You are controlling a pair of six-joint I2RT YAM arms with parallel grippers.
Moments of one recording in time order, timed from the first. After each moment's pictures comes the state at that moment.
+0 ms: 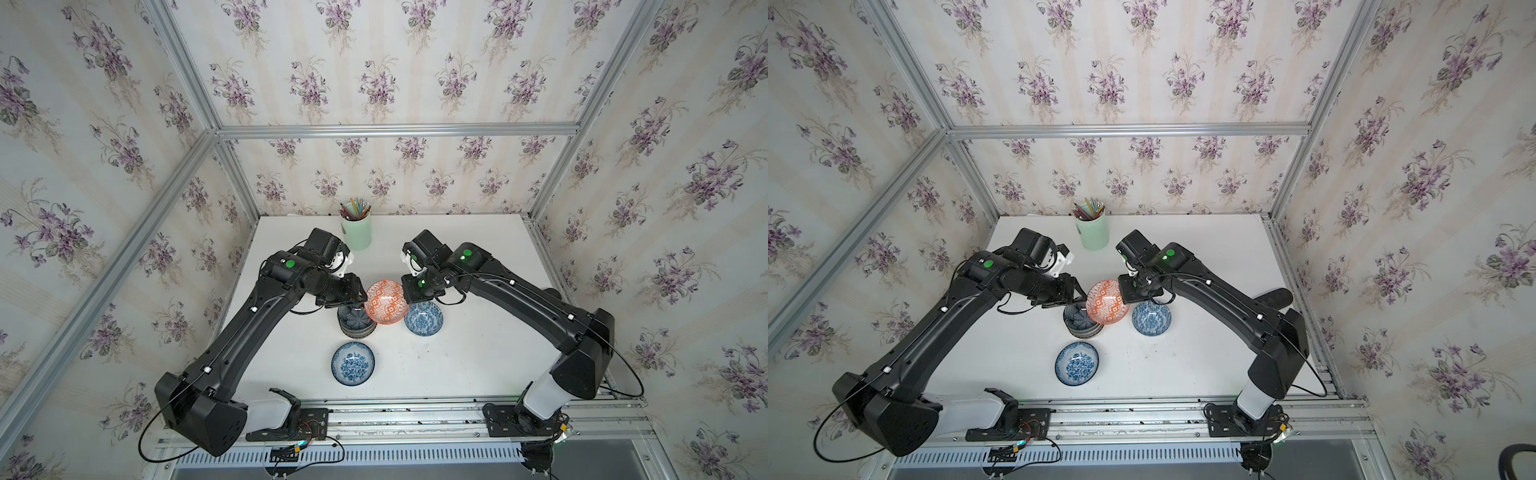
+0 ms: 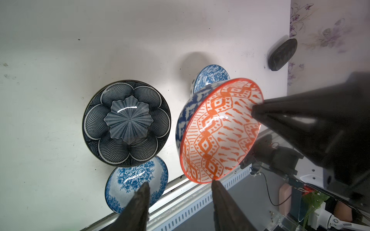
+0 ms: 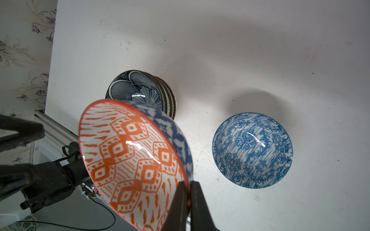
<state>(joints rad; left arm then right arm) -0.45 1.30 1.38 -1.20 0.41 -0.44 0.83 1.65 1.60 -1.07 -0.13 0.51</state>
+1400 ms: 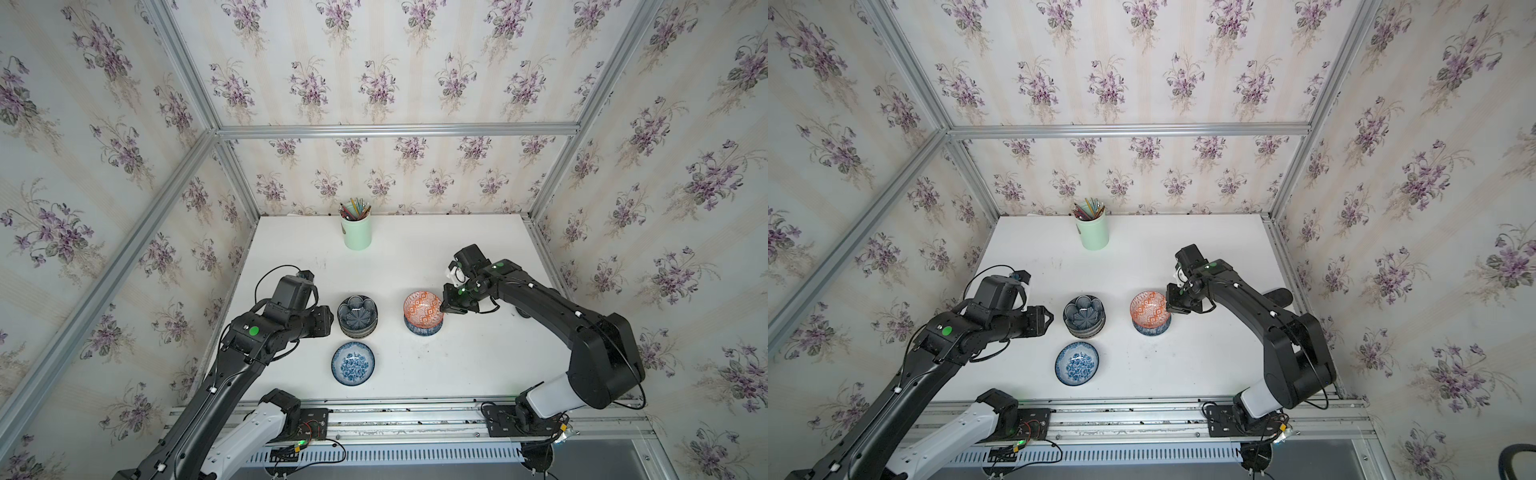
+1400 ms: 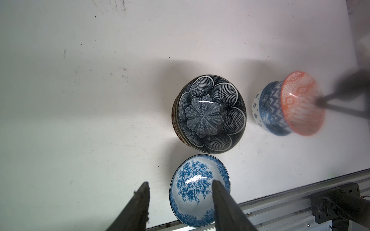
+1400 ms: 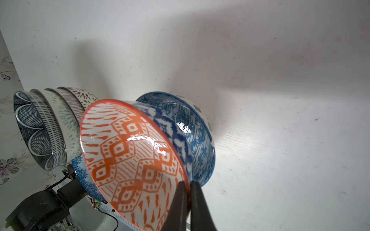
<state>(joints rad) -0.43 0.86 0.98 -1.09 0.06 -0.44 0.47 1.52 1.10 -0.85 -0.36 0.50</state>
